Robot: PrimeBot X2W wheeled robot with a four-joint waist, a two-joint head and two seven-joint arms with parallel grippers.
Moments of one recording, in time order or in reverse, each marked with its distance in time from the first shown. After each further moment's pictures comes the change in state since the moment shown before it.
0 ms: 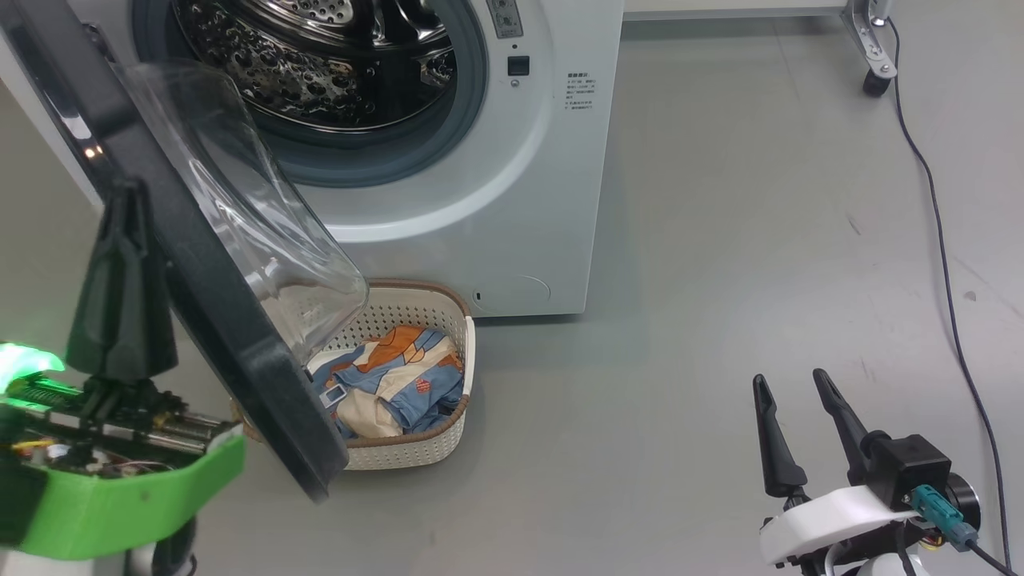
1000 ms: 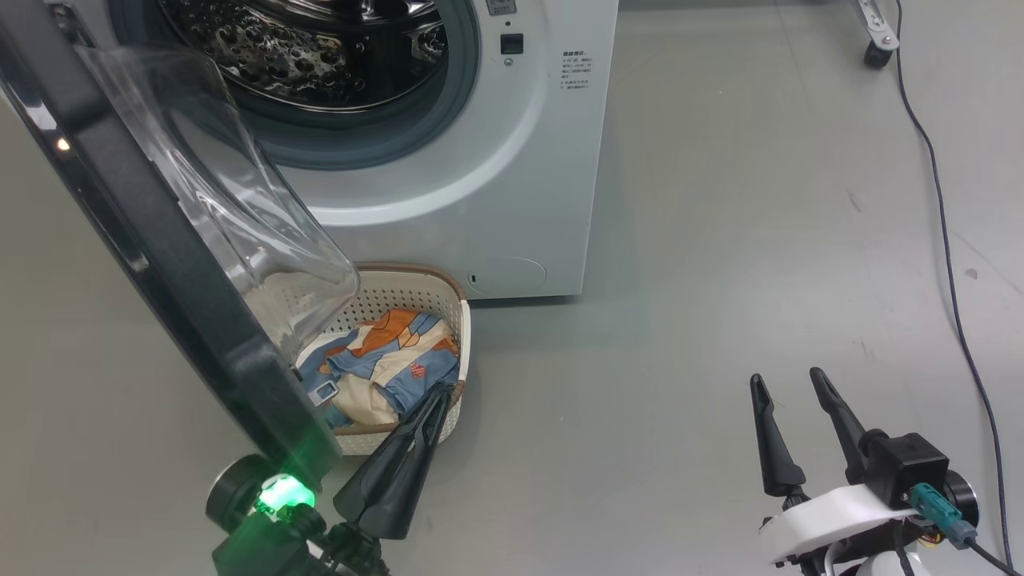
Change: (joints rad) left arm 0.144 0.034 -0.464 0.109 -0.019 0.000 0.000; right arm -0.005 0.028 -0.031 0.017 -0.034 0.046 0.000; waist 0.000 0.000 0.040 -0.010
